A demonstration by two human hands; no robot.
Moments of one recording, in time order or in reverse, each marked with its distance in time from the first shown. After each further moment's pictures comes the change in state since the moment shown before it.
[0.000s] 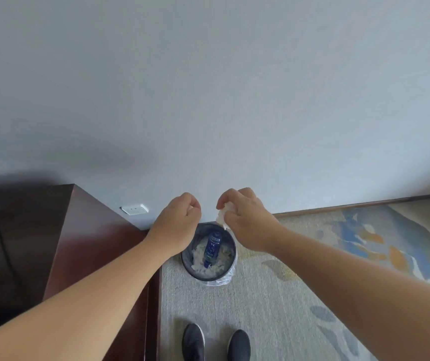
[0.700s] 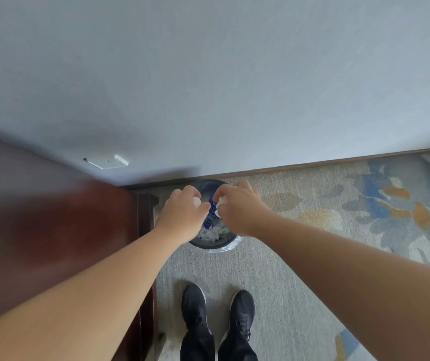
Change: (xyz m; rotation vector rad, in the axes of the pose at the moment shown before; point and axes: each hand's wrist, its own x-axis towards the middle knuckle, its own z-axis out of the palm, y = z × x) left_hand 0.077 -0.164 0.133 0.151 -0.207 -0.281; right_hand 0.119 0.128 0.153 -0.149 -0.212 0.285
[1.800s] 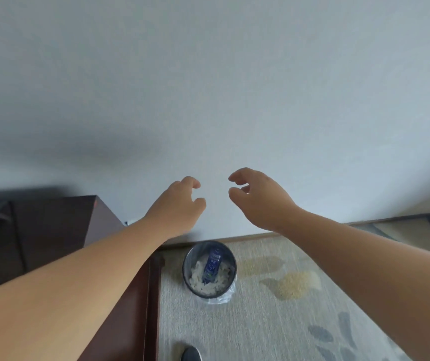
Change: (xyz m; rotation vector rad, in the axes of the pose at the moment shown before) left_hand -0.166 0.116 -0.211 0.020 0.216 0.306; right_hand -0.213 -0.129 -0.172 0.069 0.459 -0.279
